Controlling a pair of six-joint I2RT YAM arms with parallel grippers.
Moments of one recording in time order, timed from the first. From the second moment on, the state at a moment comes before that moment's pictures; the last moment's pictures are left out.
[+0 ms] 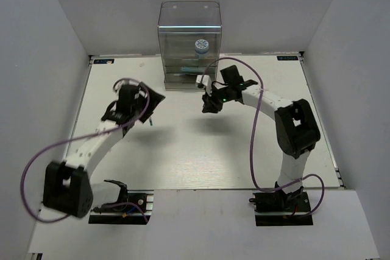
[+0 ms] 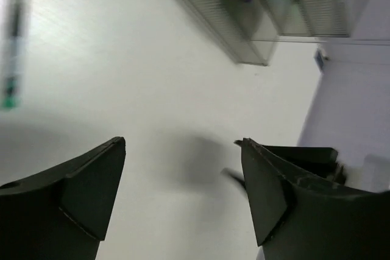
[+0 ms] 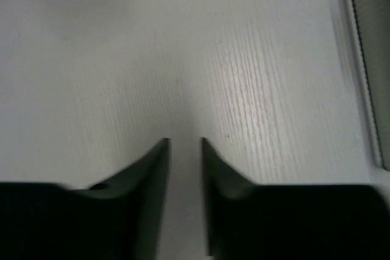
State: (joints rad) left arm -0.30 1.34 0.92 -0.20 0.02 -1.07; right arm 0.47 1.85 1.31 -0.35 -0.74 -0.67
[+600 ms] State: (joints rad) left arm -0.29 0.62 0.60 -0.76 -0.39 -1.15; right arm 0.82 2.26 1.84 -0.24 -0.43 0.06
